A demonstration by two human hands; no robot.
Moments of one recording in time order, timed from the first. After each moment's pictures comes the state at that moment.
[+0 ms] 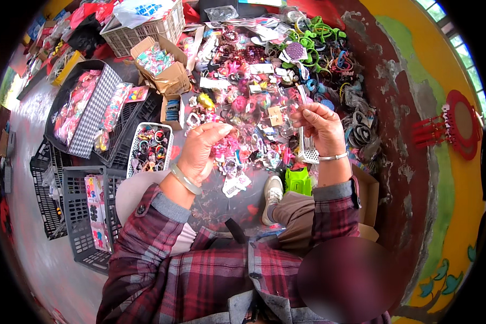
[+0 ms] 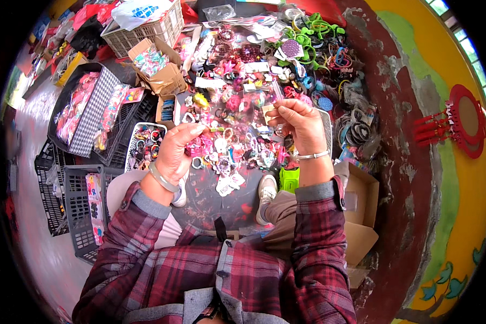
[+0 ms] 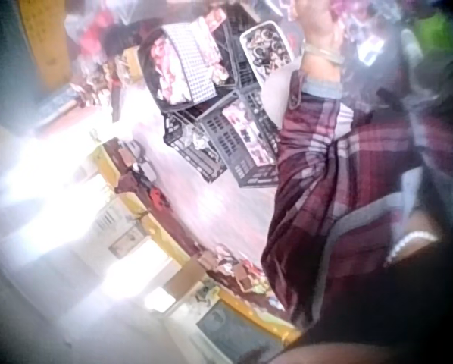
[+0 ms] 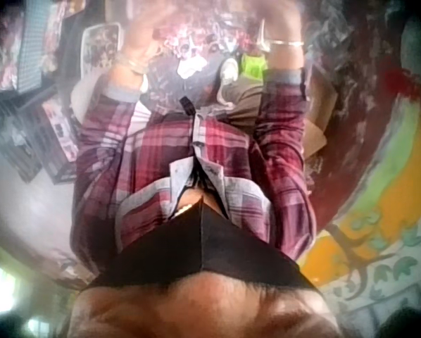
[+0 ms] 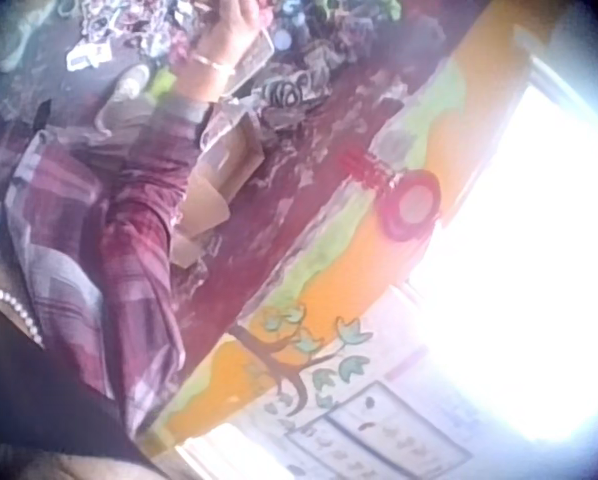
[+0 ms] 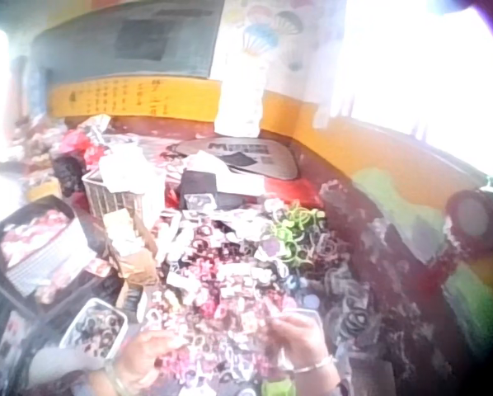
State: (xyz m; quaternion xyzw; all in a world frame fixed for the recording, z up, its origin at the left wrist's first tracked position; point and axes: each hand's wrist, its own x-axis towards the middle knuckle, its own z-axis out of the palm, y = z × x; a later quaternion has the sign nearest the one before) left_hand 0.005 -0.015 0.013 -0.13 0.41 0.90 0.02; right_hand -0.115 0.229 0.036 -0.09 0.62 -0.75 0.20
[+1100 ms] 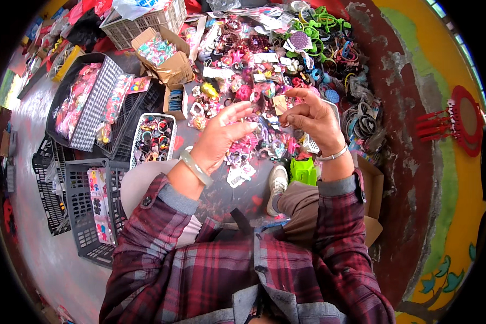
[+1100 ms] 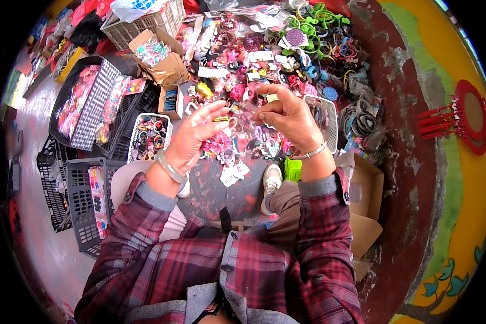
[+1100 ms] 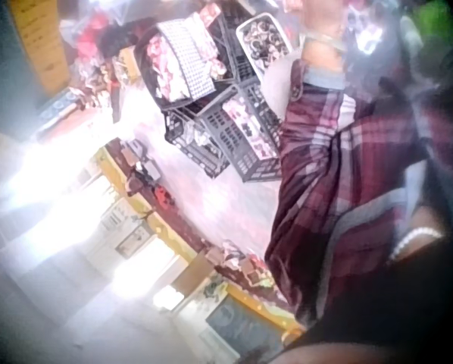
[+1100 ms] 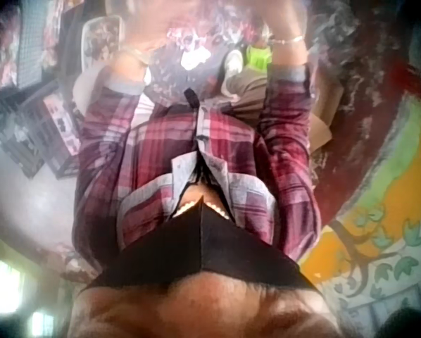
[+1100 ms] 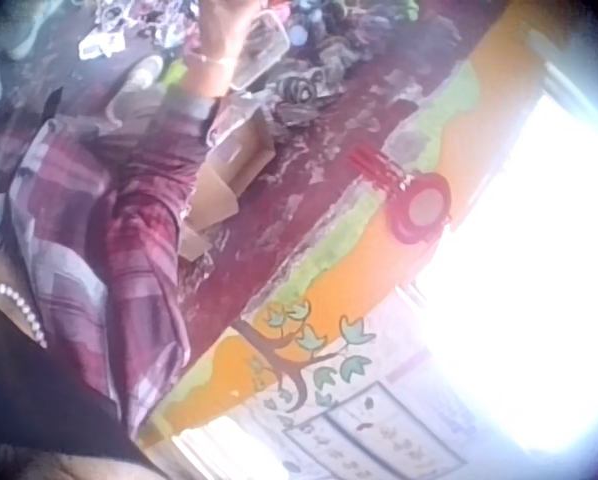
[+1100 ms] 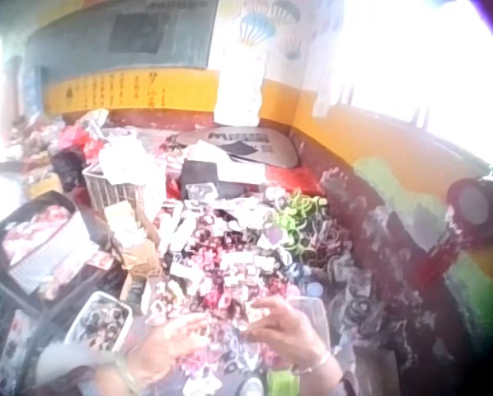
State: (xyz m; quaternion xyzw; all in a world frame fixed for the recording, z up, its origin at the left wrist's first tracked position) left_hand -0.002 0.003 0.015 -0.08 0.52 0.85 0.06; right_hand -0.090 0.202 0.052 -0.23 0.70 -0.64 0.23
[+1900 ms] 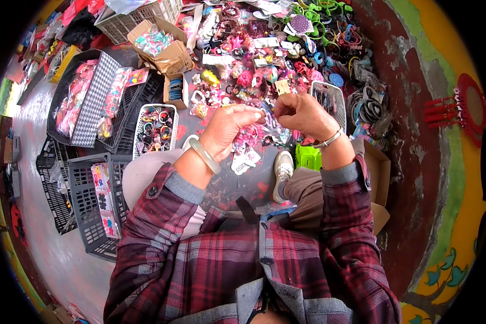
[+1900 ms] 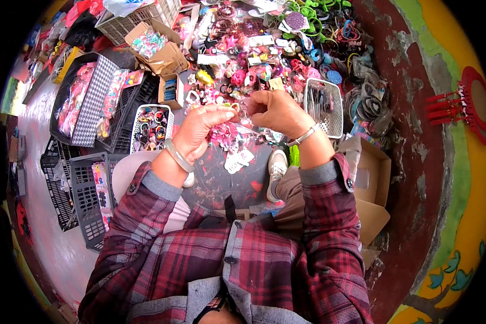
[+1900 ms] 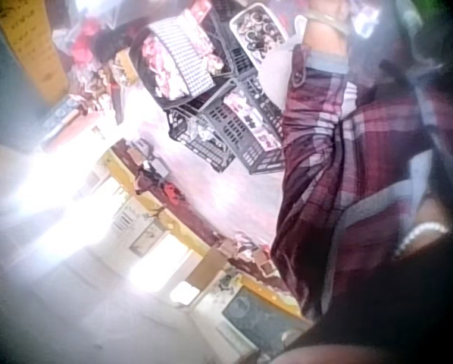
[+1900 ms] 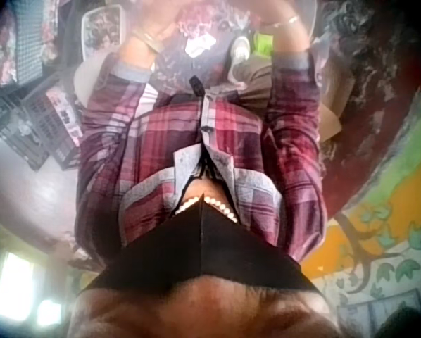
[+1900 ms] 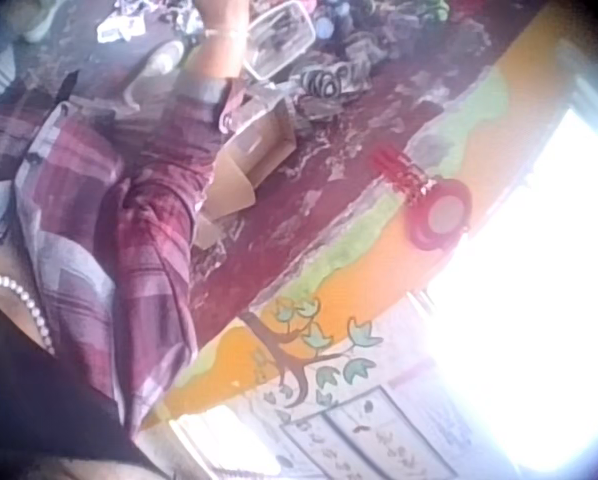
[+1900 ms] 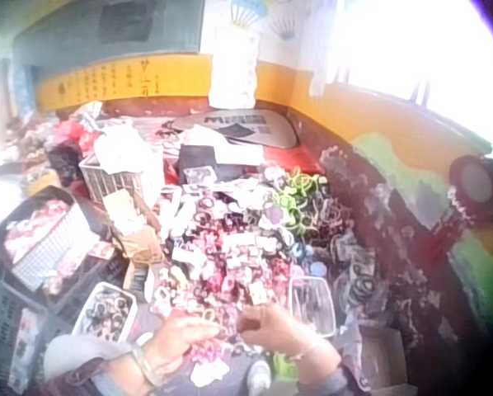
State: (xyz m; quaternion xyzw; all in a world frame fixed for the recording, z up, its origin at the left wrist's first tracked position) left_hand -0.005 0.010 -0.014 -0.10 0.48 0.86 0.12; right_hand -0.088 0.195 0.023 -0.27 0.80 -0.45 0.28
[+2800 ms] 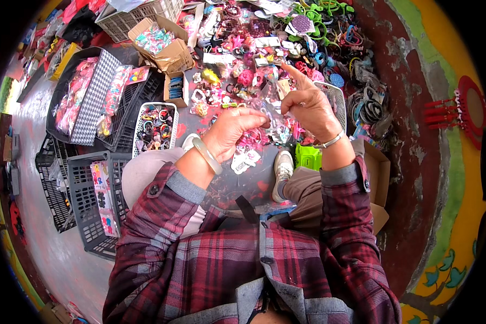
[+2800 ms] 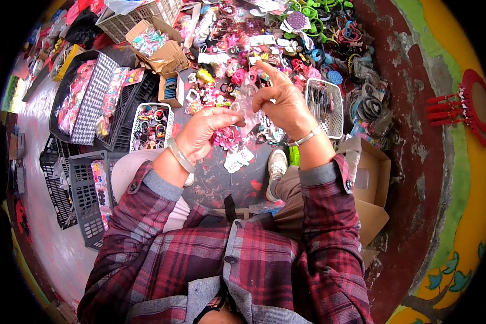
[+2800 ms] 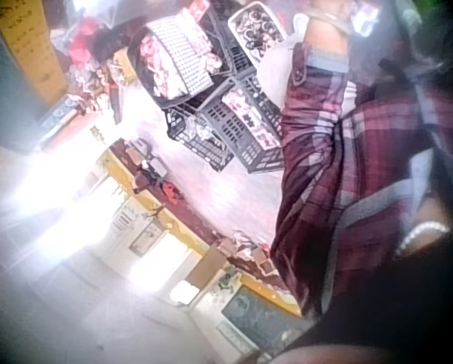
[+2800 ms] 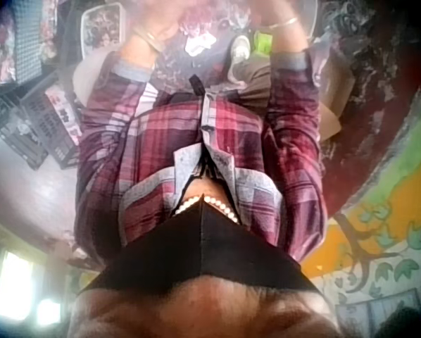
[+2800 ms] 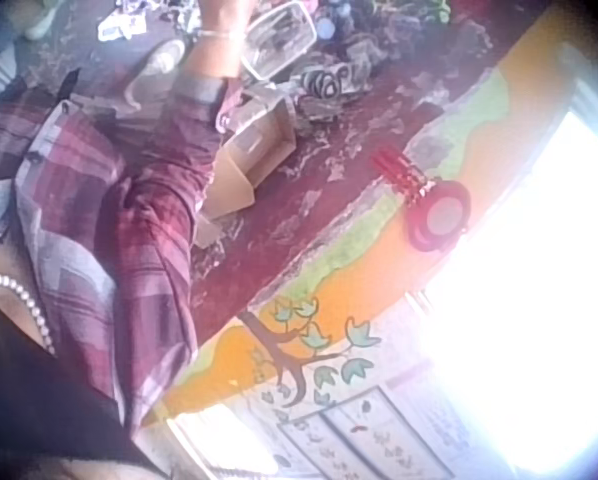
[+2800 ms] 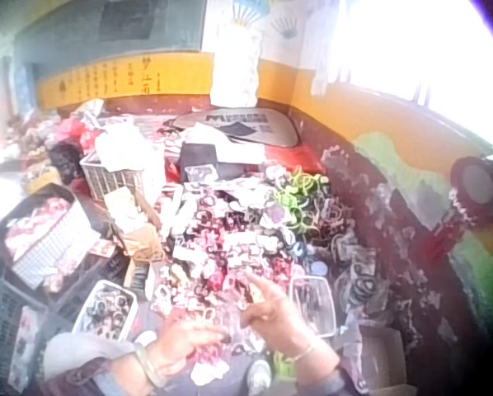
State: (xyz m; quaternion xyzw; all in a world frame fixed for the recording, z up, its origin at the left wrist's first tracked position) left_hand -0.007 0.014 -0.020 -0.10 0.47 0.86 0.16; right_hand -0.092 0.194 0.015 -0.34 0.79 -0.50 0.05
